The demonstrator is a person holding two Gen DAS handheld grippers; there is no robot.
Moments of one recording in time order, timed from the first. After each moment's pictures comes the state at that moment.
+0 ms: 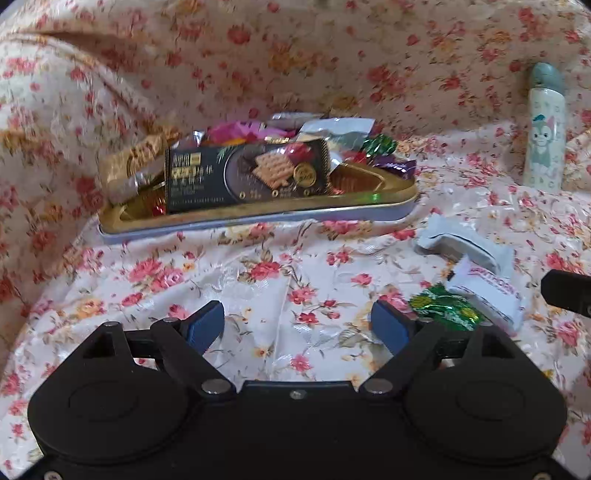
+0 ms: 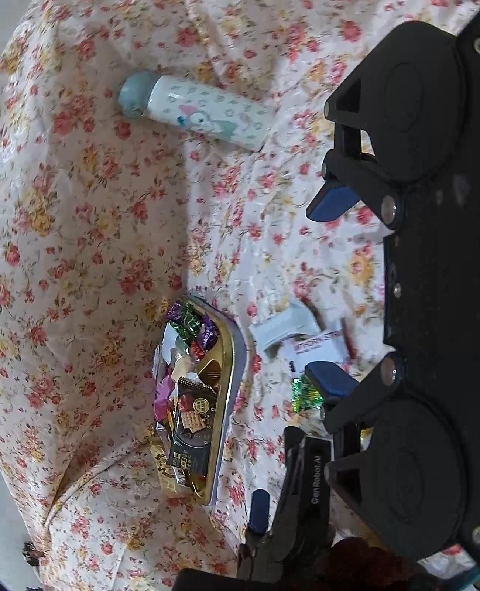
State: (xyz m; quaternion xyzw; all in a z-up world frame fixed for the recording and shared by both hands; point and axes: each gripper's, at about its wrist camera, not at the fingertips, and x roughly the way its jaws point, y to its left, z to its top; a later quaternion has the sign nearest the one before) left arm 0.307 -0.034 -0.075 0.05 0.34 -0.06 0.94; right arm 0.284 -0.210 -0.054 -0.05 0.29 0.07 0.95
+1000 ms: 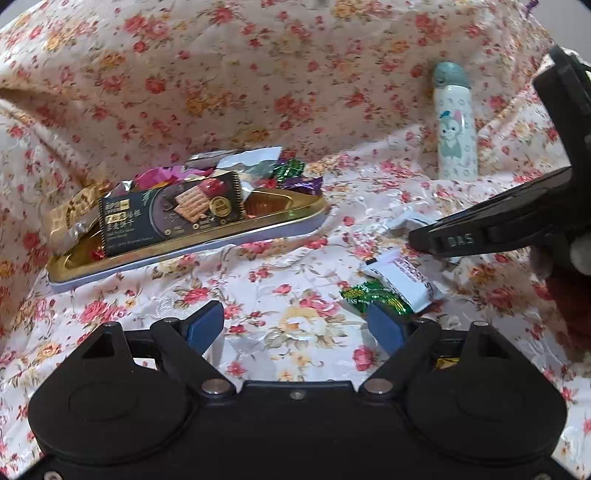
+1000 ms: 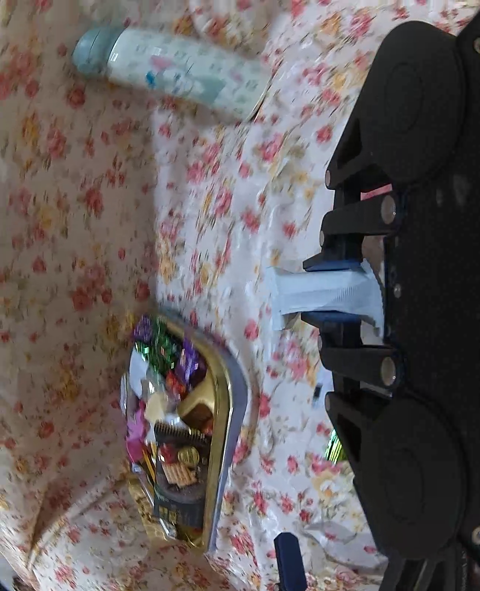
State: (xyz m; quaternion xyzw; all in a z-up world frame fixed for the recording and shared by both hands) left arm 0.279 -0.050 -0.072 0.10 0.28 -0.19 0.94; right arm 0.353 -0.219 -0.084 -0.03 0.34 0.04 0.94
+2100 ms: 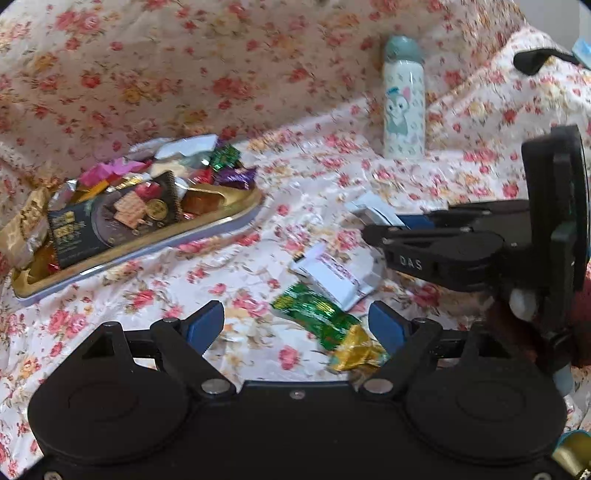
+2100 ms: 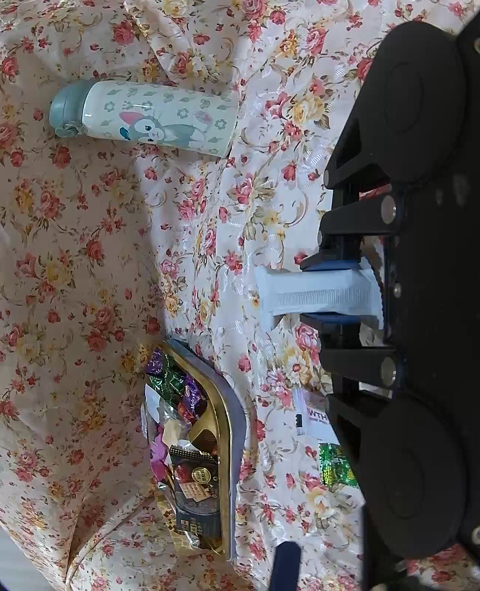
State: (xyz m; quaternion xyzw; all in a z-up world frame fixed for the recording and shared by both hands) left arm 0.283 -0.080 -0.041 0.11 0.37 -0.25 0.89; right arm 0.334 -0.238 -0.098 0.02 0.30 0.02 0.95
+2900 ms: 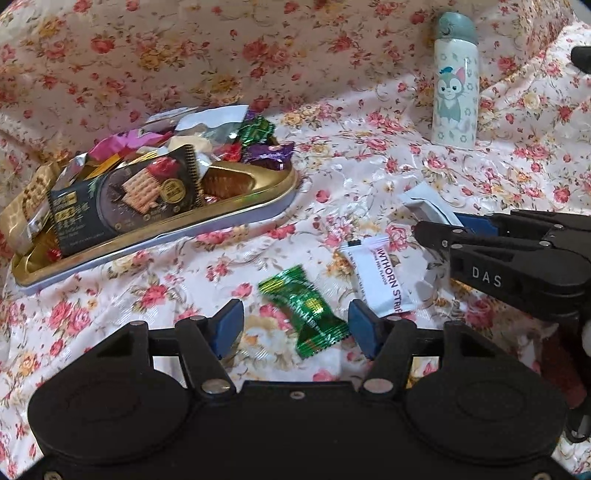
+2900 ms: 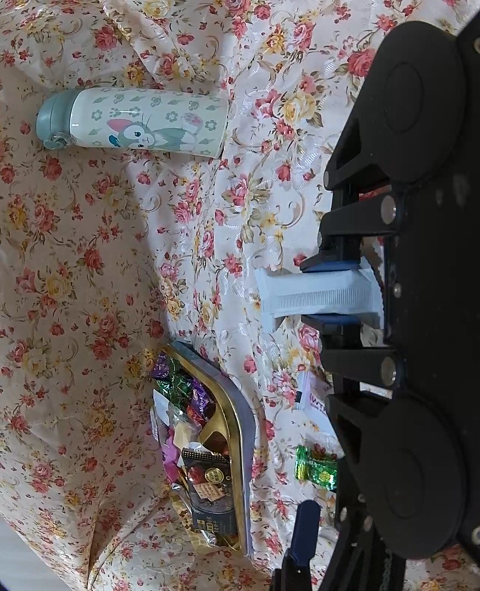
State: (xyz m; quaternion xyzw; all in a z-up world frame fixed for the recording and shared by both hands) left arm 0.318 -0.088 -0.061 0.11 0.40 -0.19 0.89; right arm 0.334 -0.243 -0.099 0.05 0.30 0.02 0.95
